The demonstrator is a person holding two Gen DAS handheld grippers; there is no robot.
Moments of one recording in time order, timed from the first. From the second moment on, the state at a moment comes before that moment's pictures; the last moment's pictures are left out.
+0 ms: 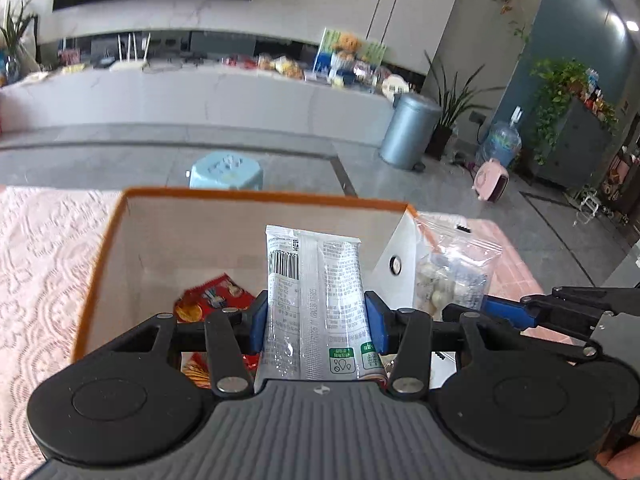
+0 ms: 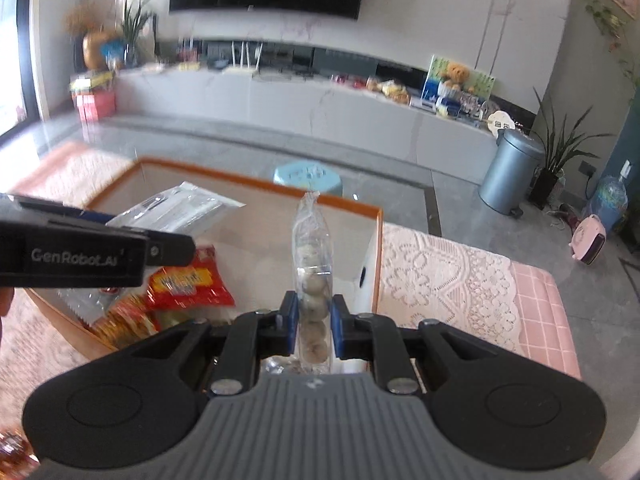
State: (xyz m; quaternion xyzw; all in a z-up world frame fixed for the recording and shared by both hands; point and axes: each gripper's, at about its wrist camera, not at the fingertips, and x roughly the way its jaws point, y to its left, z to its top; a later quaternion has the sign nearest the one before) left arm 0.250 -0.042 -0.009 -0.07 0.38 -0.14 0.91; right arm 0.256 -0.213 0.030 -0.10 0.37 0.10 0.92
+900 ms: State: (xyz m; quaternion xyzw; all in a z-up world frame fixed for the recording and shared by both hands) left arm 0.292 -0.061 -0.054 -0.01 0.52 -0.08 0.85; right arm 0.311 -0.187 -0.028 -0.21 0.48 0.09 0.85
